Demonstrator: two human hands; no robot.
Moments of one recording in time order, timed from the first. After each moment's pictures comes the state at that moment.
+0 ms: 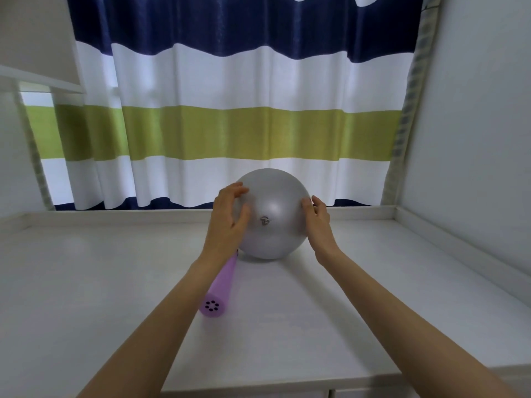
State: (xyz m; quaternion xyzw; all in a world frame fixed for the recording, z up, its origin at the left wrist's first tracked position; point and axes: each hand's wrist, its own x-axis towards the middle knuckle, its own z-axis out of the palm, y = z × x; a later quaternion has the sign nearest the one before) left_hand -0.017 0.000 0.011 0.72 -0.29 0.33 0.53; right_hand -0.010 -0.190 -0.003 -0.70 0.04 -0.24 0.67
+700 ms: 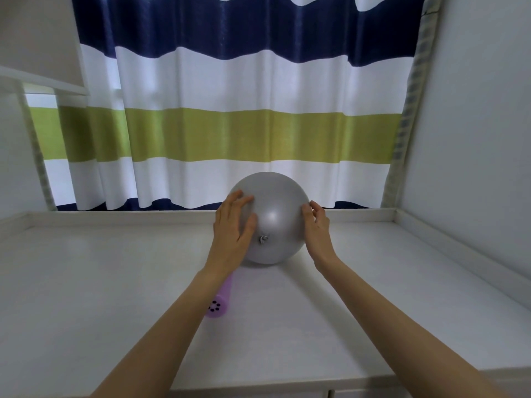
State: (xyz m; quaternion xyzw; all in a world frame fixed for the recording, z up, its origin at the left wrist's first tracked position) left_hand -0.015 -0.004 -0.010 0.76 -0.28 0.35 0.48; right_hand -0.011 -0.185 -0.012 -0.71 0.04 -0.27 0.65
